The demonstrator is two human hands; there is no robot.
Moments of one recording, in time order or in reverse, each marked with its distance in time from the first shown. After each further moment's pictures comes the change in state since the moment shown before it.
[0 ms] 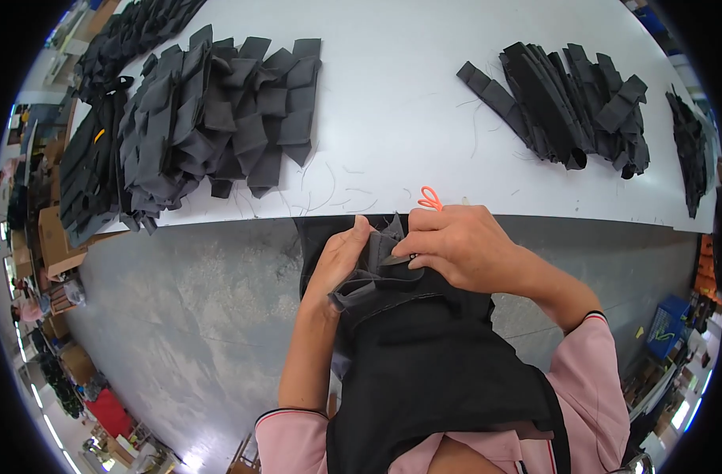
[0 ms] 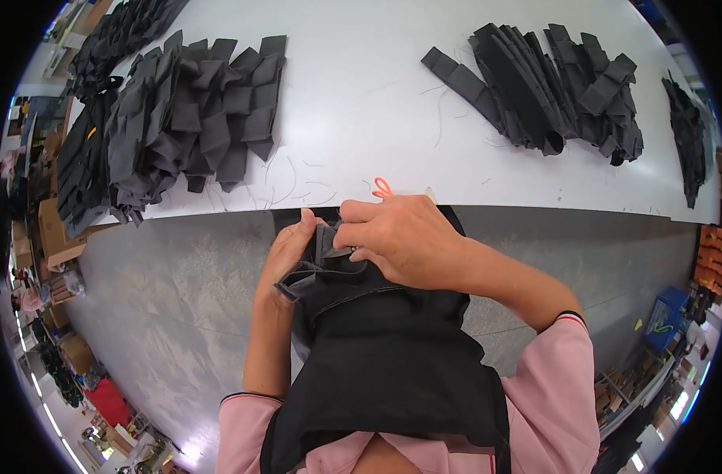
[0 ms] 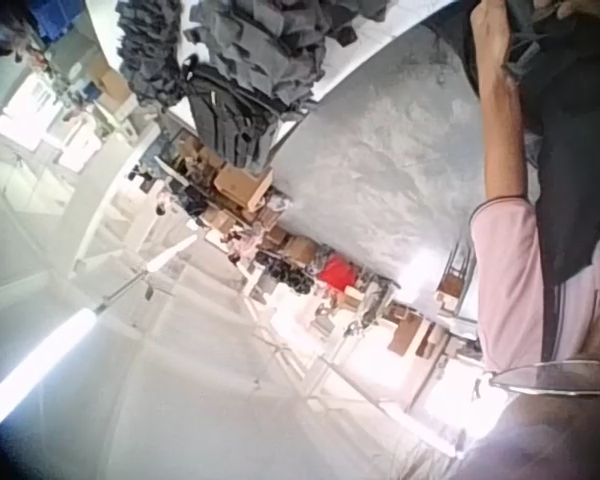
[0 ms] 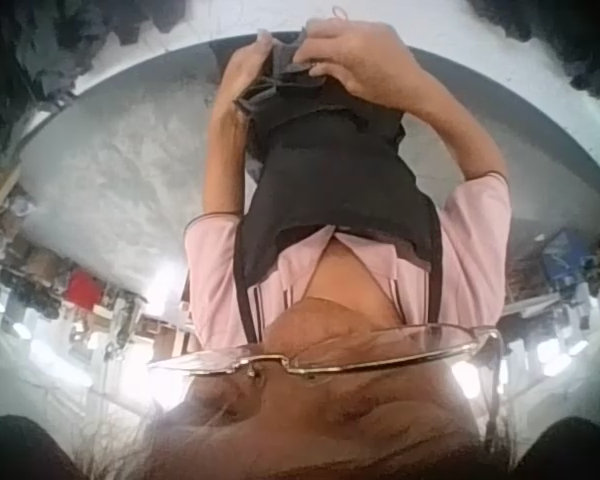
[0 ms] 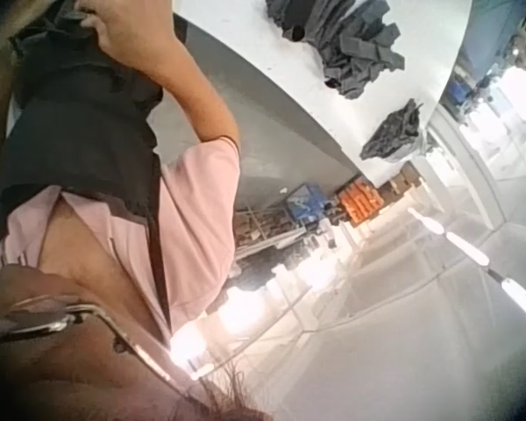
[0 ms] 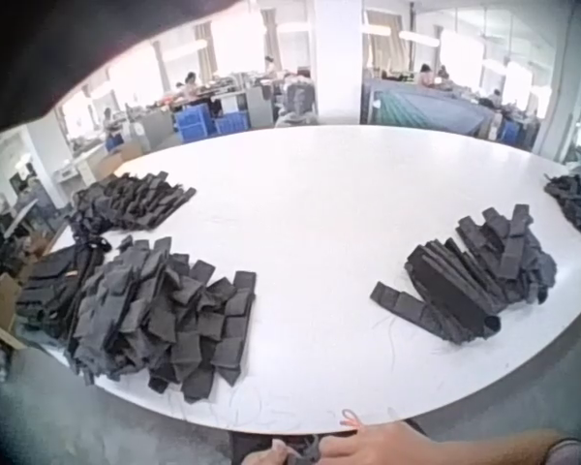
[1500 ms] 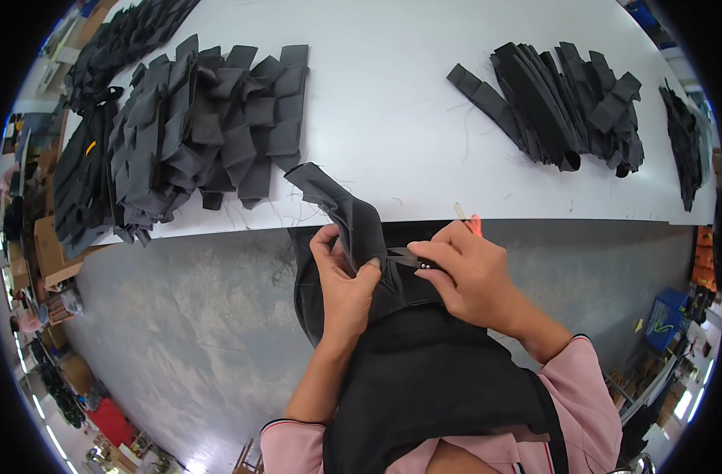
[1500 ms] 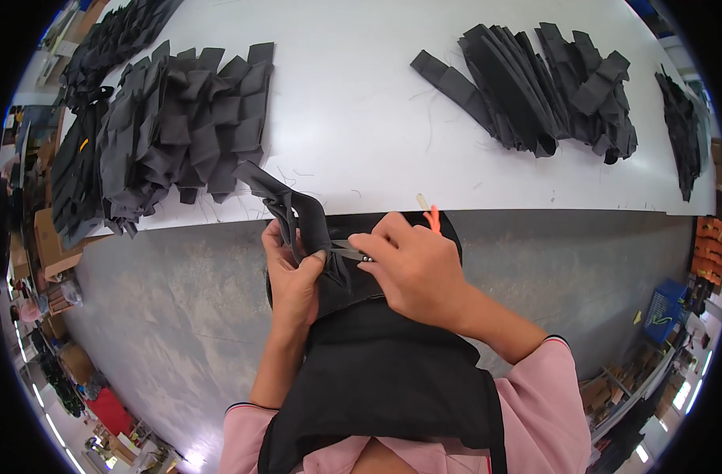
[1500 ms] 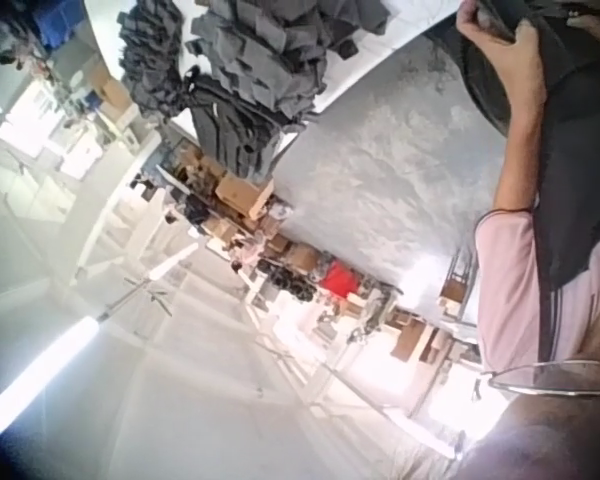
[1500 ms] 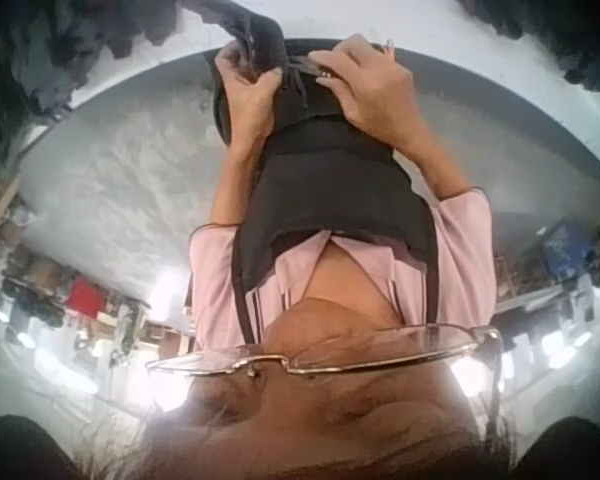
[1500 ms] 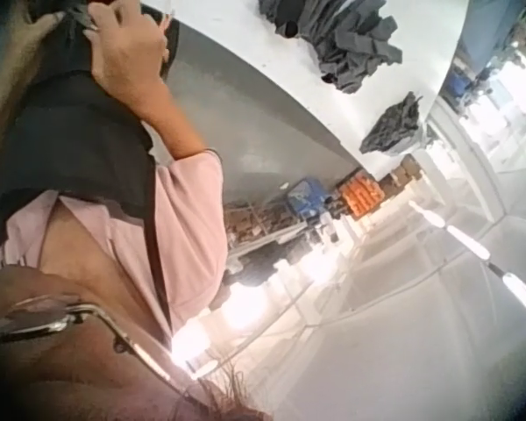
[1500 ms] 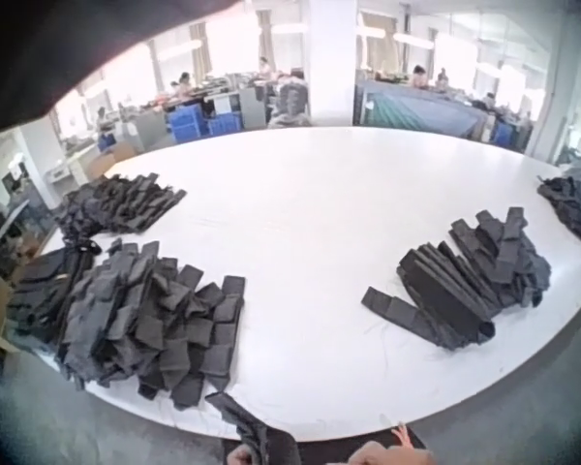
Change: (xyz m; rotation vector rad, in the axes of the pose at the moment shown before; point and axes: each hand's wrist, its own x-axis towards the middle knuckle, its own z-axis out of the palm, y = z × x) left_hand -0.013 -0.020 0.034 -0.119 0.219 0.451; right_hand -0.030 -0.011 0.024 -0.038 0.425 0.173
